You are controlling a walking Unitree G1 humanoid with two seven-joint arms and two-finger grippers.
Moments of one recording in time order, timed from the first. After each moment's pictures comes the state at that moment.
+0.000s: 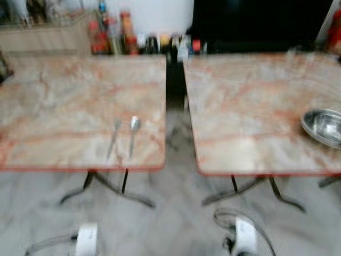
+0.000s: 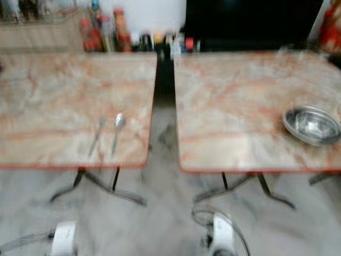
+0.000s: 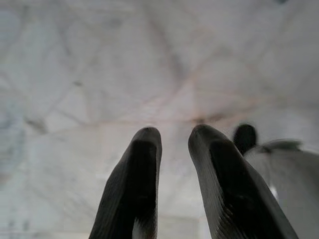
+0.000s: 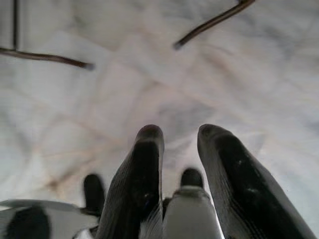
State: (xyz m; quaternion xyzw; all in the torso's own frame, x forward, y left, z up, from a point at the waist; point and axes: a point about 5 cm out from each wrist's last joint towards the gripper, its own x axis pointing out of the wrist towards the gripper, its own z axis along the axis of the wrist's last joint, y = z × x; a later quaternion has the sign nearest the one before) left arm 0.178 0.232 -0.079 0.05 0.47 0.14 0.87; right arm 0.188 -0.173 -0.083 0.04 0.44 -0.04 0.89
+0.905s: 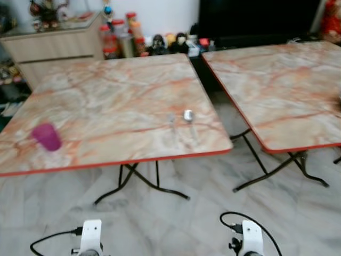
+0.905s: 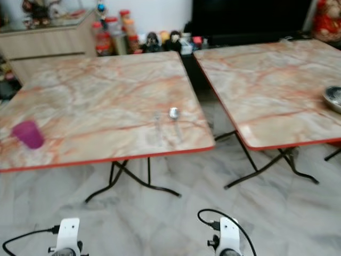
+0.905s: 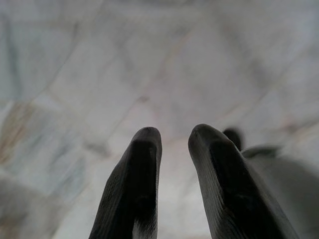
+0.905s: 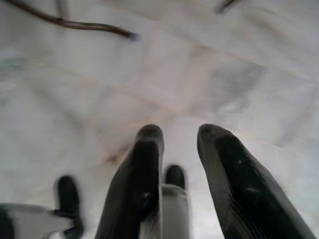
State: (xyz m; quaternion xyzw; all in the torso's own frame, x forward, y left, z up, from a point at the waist) left arm 0.184 0.227 -0.077 0.05 0.46 0.13 0.88; right arm 0.188 -0.177 -0.082 0.04 0.44 -0.04 0.89
